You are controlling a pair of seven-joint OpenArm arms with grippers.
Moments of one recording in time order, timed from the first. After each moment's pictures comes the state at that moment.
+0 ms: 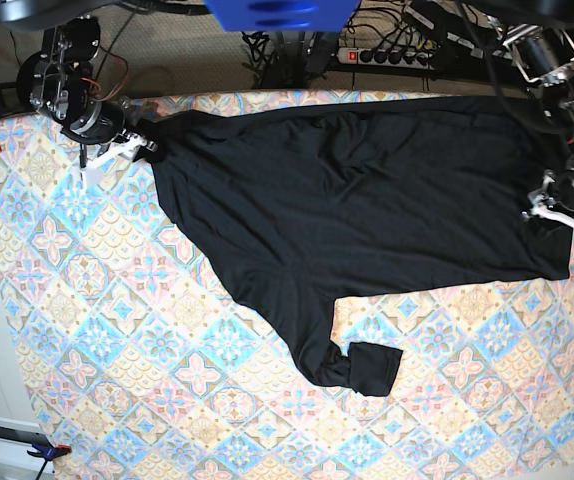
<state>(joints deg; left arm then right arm) 3.3 -24.6 -37.4 84.3 -36.2 -14.3 56.6 -23.3 17.0 17.3 99.4 54.5 2.6 -59.4</state>
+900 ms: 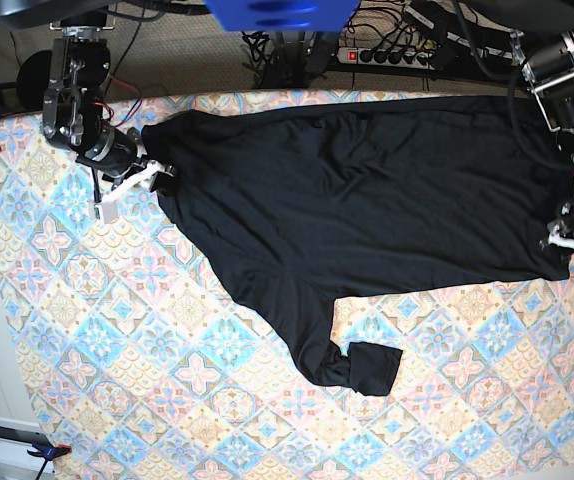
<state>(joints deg) -13.2 -32.7 -24.2 46.5 -22.6 -14.7 23.2 -16.2 16.4 12.3 102.9 47.5 2.8 -59.1</state>
